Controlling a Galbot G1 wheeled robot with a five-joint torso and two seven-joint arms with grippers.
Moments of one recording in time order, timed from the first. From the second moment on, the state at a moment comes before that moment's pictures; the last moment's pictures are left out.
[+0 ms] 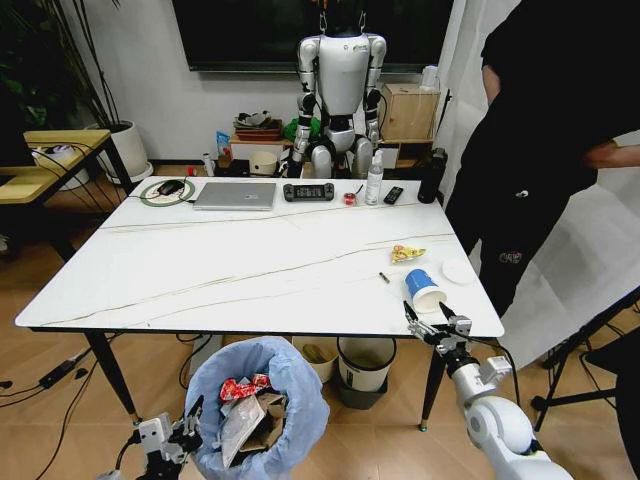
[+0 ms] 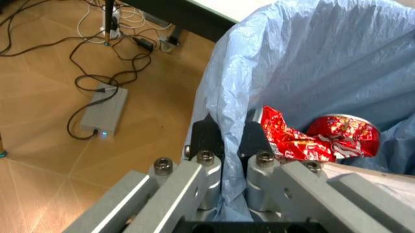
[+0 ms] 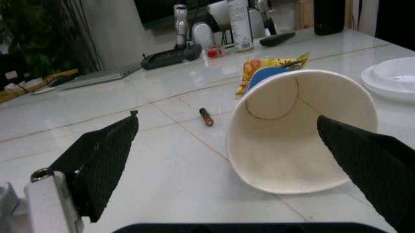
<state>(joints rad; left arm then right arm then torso) 1.96 -1.51 -0.74 -2.17 -0.53 0.19 0.10 -1.28 1.19 0.43 1.63 0.59 0.13 -0.17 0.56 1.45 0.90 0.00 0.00</state>
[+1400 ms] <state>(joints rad) 1.96 -1.51 -0.73 -2.18 -0.52 0.18 0.10 -1.20 1.11 0.39 1.58 0.67 0.07 -0.16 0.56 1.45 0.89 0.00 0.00</state>
